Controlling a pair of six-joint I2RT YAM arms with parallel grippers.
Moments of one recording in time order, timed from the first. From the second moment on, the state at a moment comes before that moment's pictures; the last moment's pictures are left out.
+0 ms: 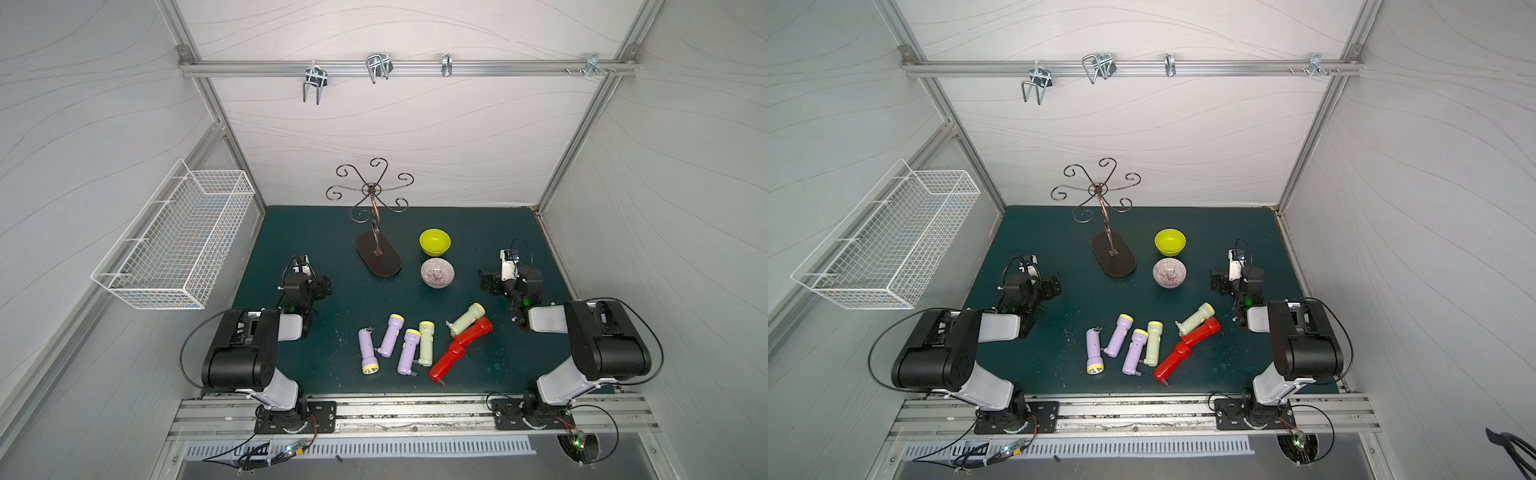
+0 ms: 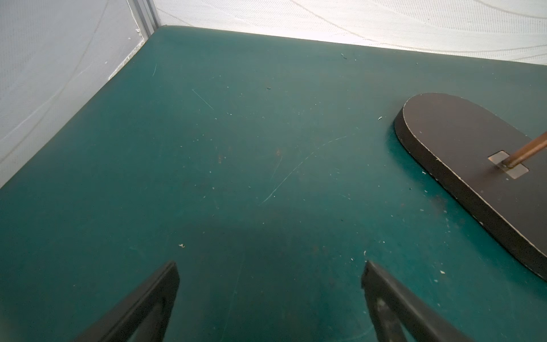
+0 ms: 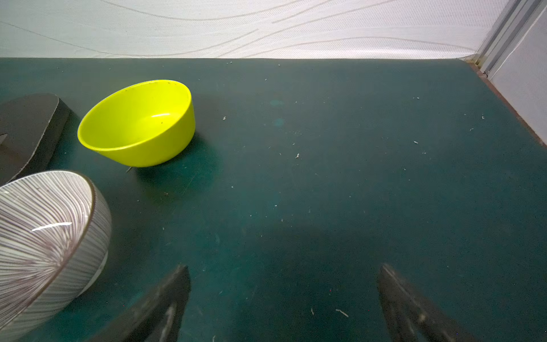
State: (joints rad) left arm 0.02 1.55 0.40 0.68 -0.10 -0.08; right arm 0.07 1.58 0.44 0.72 -0.16 -0.02
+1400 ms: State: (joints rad) left arm -0.27 1.35 0.62 0.21 -0.32 -0.01; right arm 0.42 1.19 0.51 0.39 0.33 -0.02
